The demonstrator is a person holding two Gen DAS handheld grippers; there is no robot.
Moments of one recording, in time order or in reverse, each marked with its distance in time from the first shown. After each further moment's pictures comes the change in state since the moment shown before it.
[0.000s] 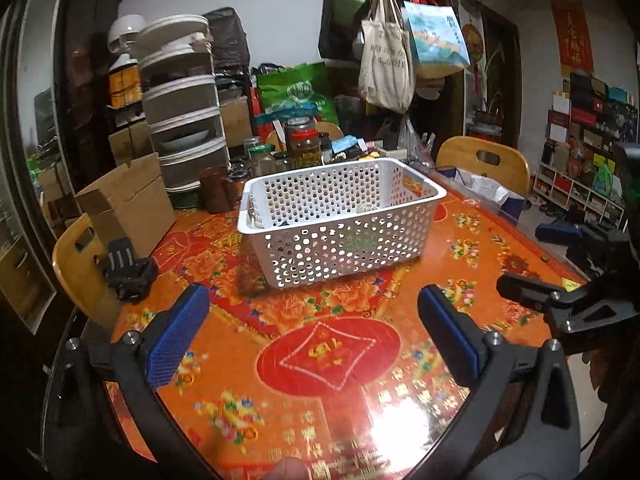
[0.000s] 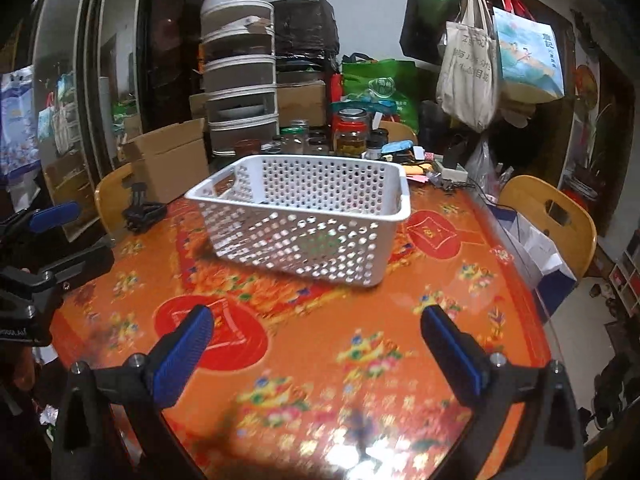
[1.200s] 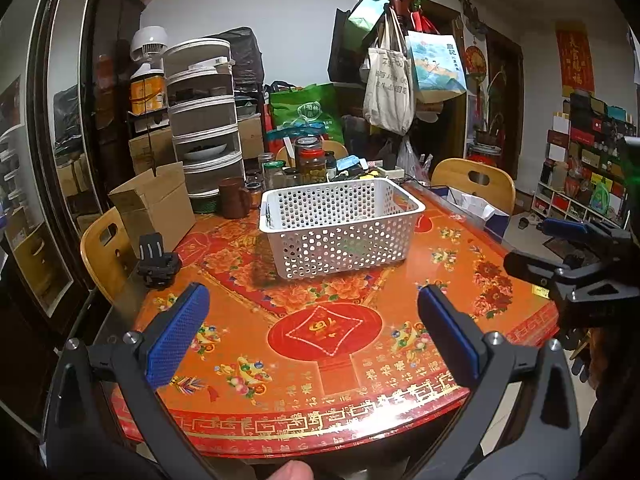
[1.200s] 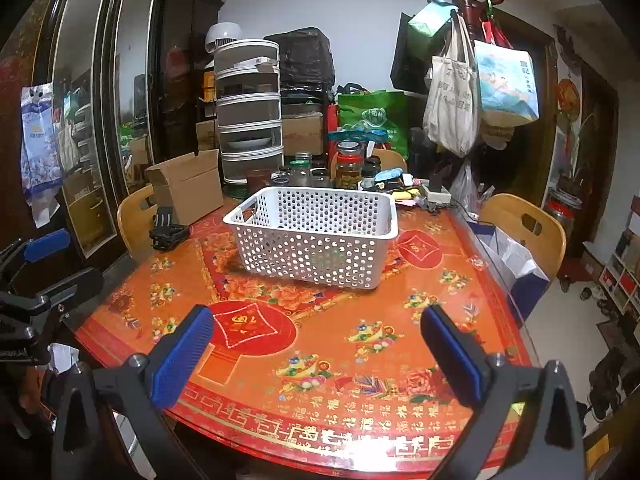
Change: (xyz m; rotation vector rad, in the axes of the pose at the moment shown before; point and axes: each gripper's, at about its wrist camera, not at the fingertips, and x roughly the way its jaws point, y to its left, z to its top) left arm -0.114 0.001 -0.004 -0.035 -0.040 0.011; right arm -0.092 0.029 0.001 0.014 -0.076 -0.047
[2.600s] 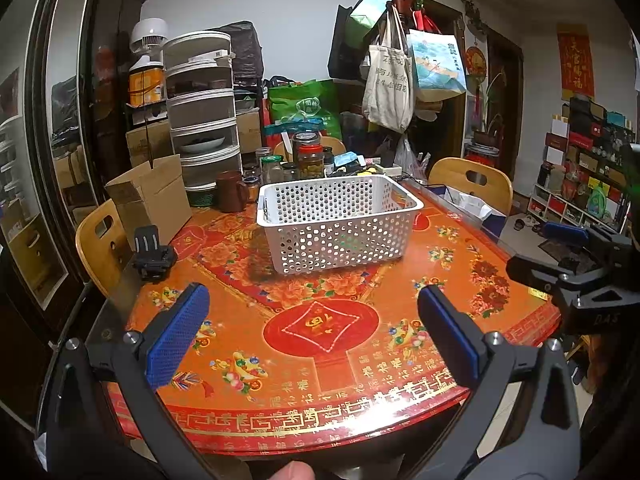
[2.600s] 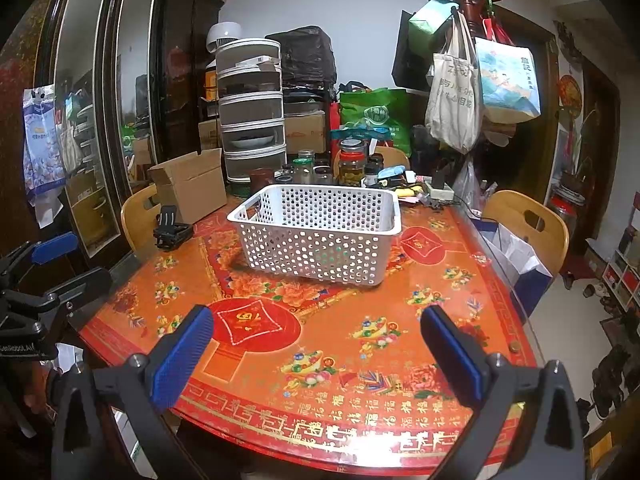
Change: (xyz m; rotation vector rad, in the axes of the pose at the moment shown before) left arm 0.008 -0.002 -0.006 -0.005 0.009 -0.007; right arm -0.004 0.004 -0.003 -0.005 0.005 0.010
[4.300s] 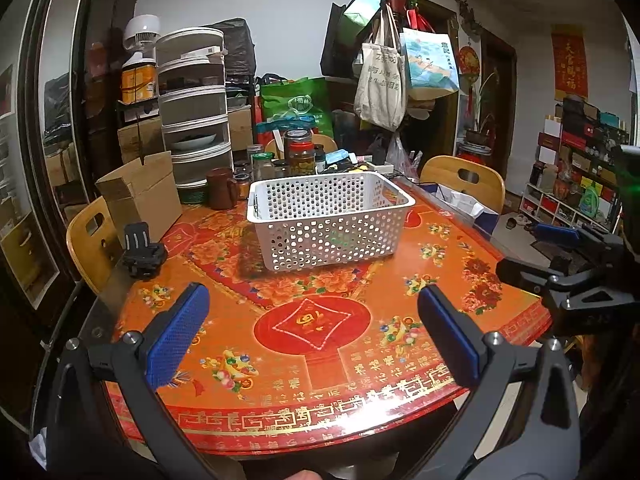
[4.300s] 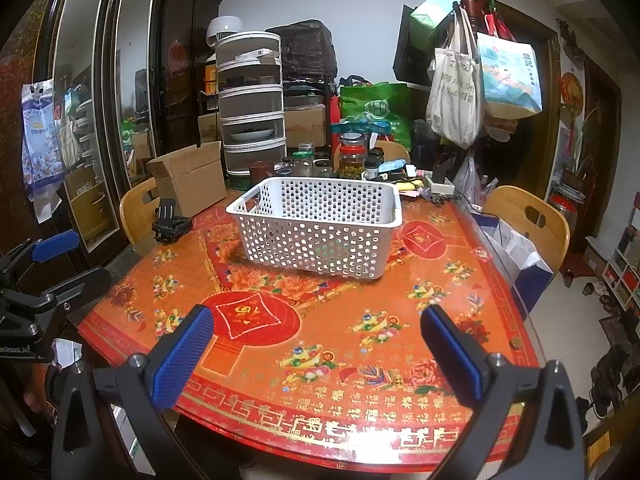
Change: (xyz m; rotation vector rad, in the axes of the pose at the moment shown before) left arm -0.002 -0.022 -0.014 -0.006 -0.003 -0.024; right arm 0.006 0.001 -0.011 0.001 0.016 -0.003
